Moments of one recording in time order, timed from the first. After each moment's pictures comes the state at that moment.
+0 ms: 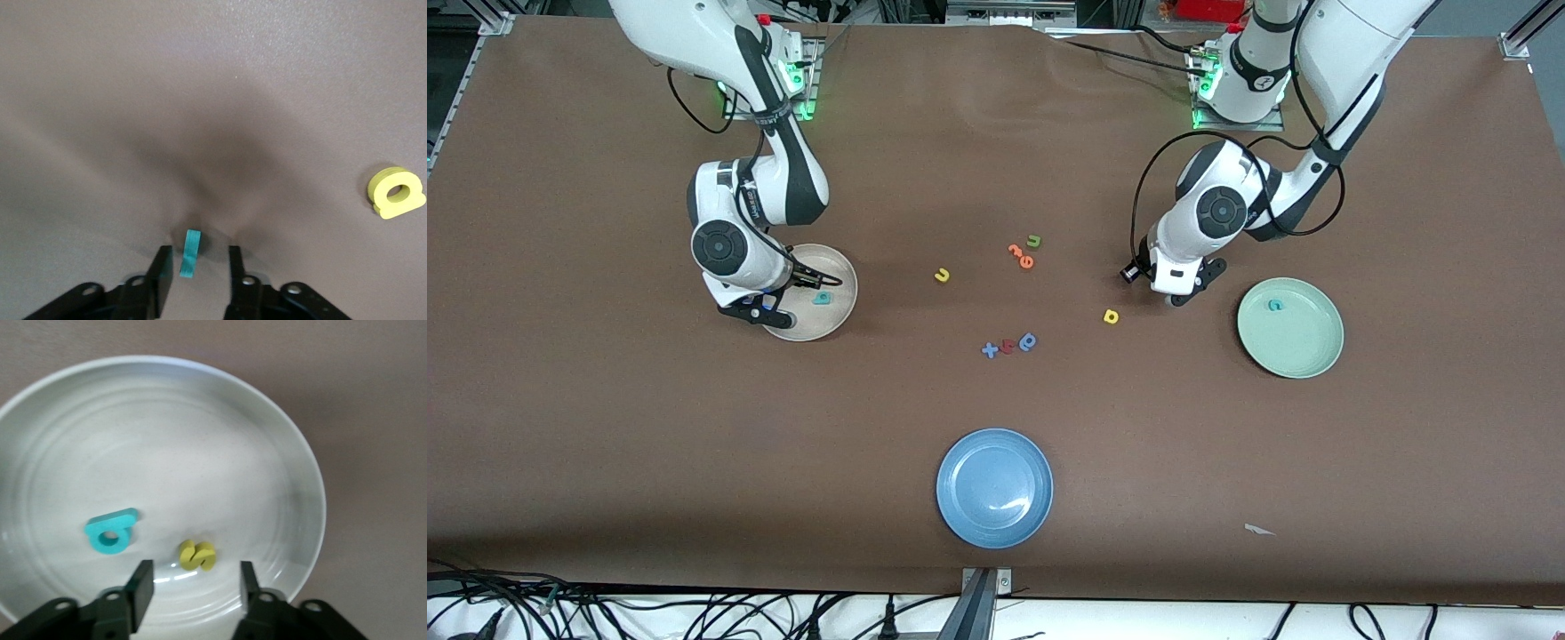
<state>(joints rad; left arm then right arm) 0.15 0.44 -0.59 -2.32 0.08 2.55 -1.19 0.73 0.42 -0.42 -2.15 0.21 2.26 0.38</state>
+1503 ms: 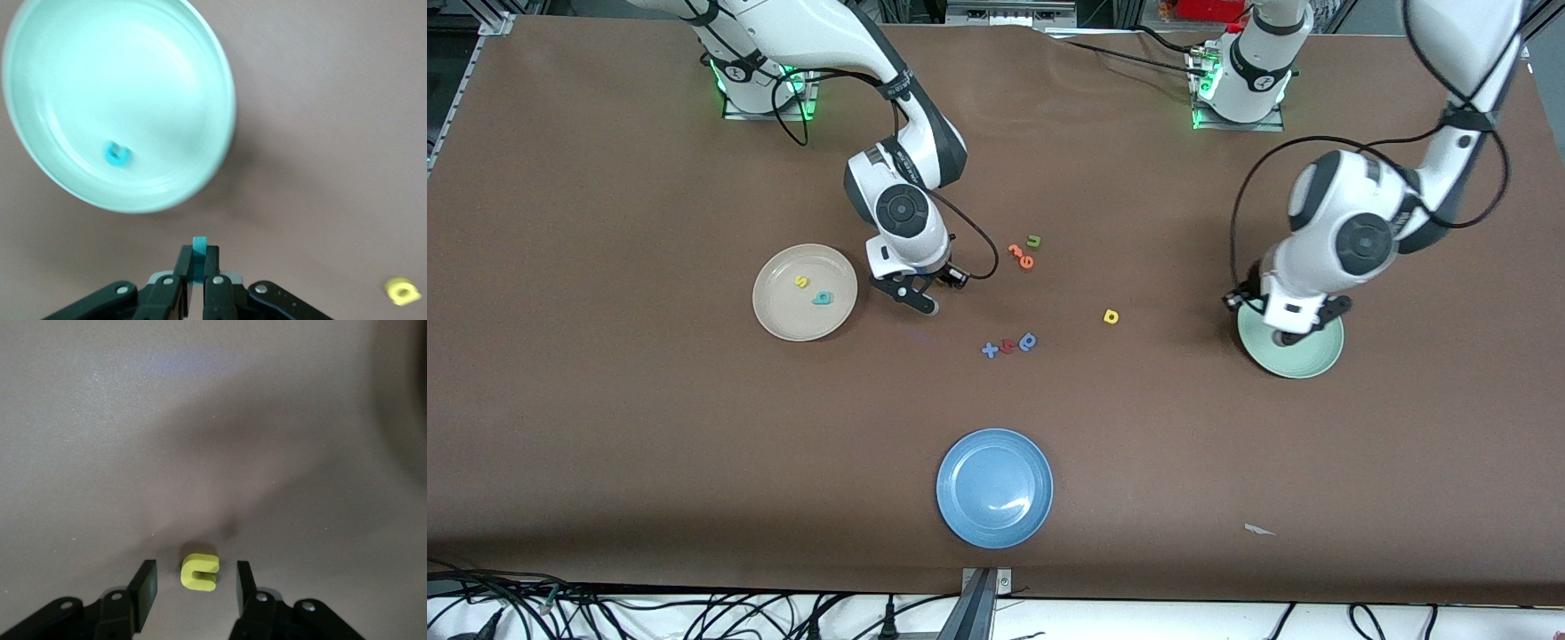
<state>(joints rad) 0.44 0.31 -0.58 -2.11 0.14 2.14 -0.76 0.80 0.60 -0.10 -1.86 0.22 2.36 1.04</state>
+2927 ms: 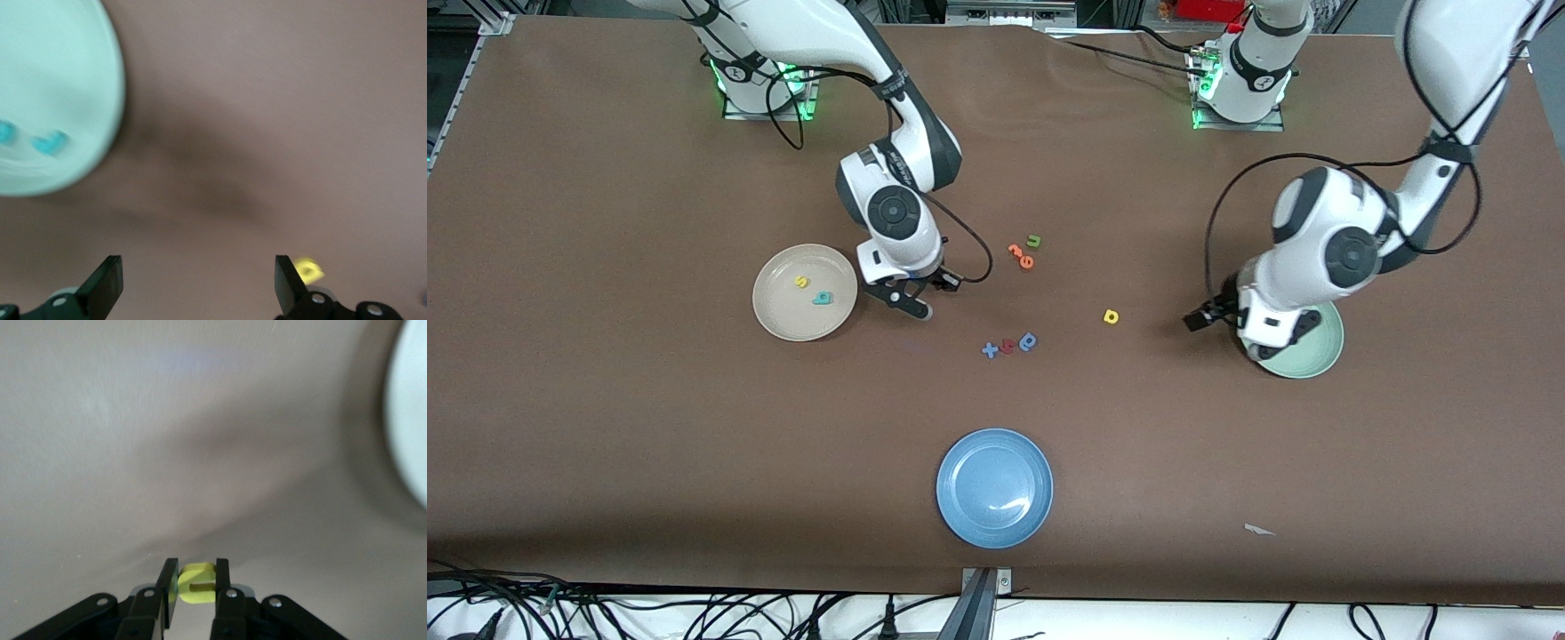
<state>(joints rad) 0.43 0.44 -0.73 -2.06 0.14 2.28 -0.97 0.82 0.56 -0.17 -1.84 0.22 2.29 0.94</state>
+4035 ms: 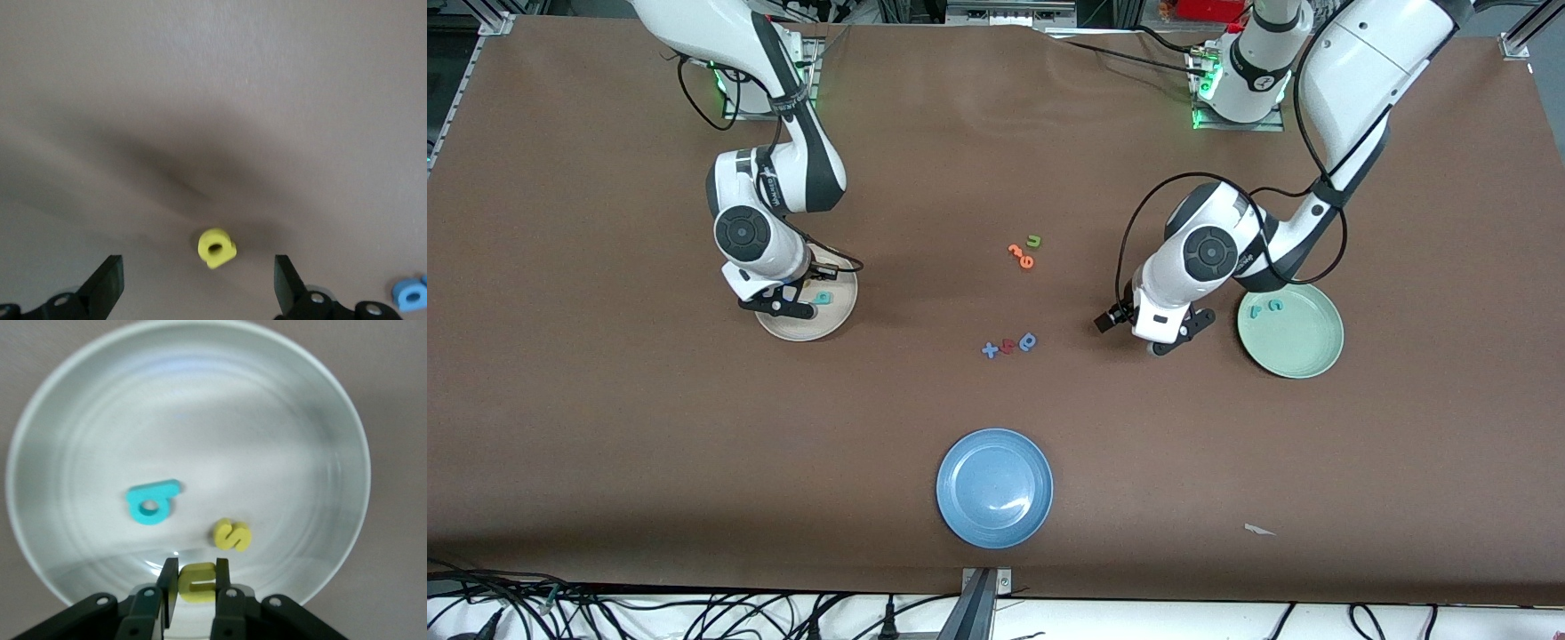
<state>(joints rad) 0.14 0.62 -0.61 -1.96 0.26 2.40 -1.20 0.81 0.41 -0.45 -2.19 0.22 2.29 0.35</state>
